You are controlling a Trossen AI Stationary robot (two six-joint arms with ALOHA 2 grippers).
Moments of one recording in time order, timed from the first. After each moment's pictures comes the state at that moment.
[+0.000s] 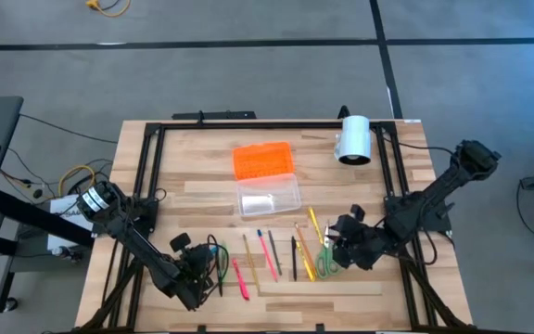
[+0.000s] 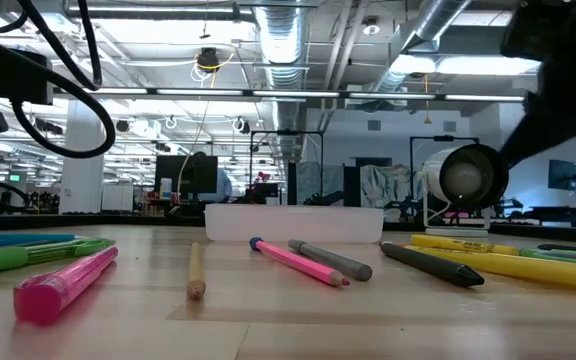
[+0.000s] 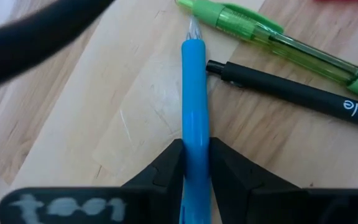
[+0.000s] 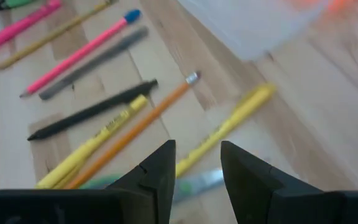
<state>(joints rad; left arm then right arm) -0.82 1.83 0.97 -0.87 -0.41 -1.39 0.70 1.28 0.63 -0.47 0.63 0.99</state>
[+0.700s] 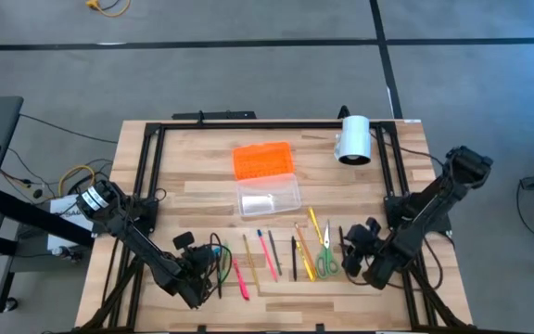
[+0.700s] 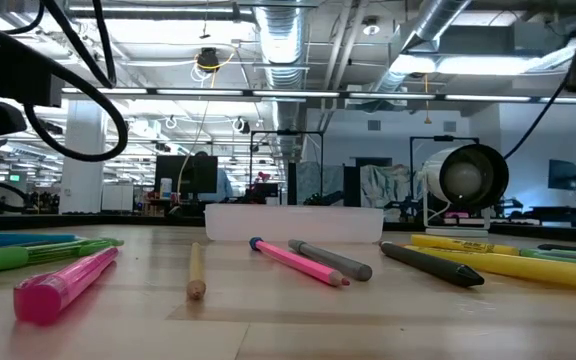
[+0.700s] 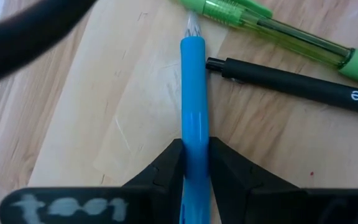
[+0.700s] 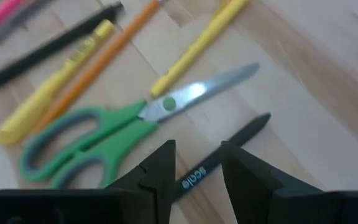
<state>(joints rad) -0.82 1.82 0.97 -0.83 -0.35 -1.24 0.90 1.45 0.63 -0.64 0.63 1.46</state>
